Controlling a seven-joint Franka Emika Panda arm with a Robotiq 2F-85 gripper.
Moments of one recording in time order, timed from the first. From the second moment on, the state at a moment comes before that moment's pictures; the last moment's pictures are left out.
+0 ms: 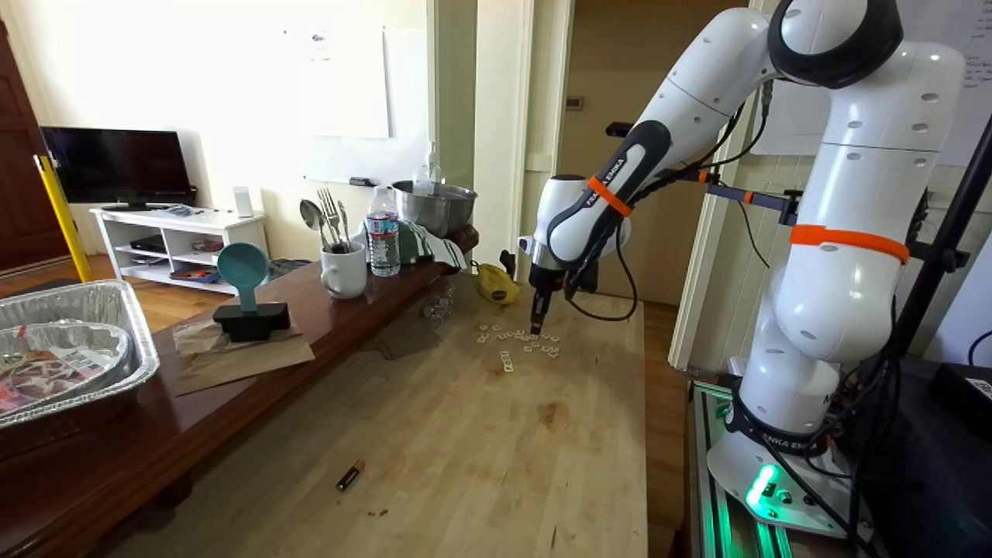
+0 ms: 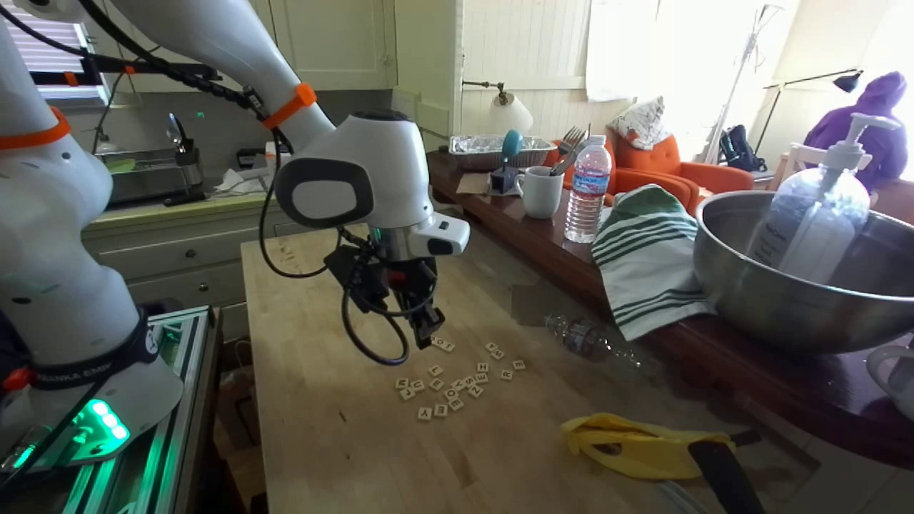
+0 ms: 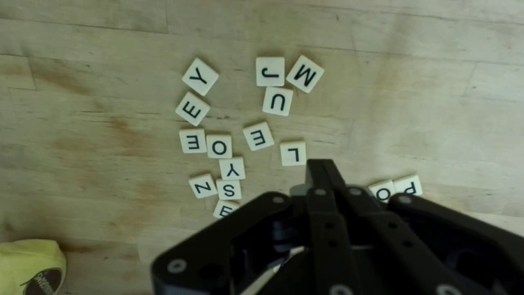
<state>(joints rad) -0.08 -0.03 -0.24 -2.65 -0.04 2.76 -0.46</state>
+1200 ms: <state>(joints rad) -0.18 0.15 -0.12 -2.59 0.06 2.88 -0.49</state>
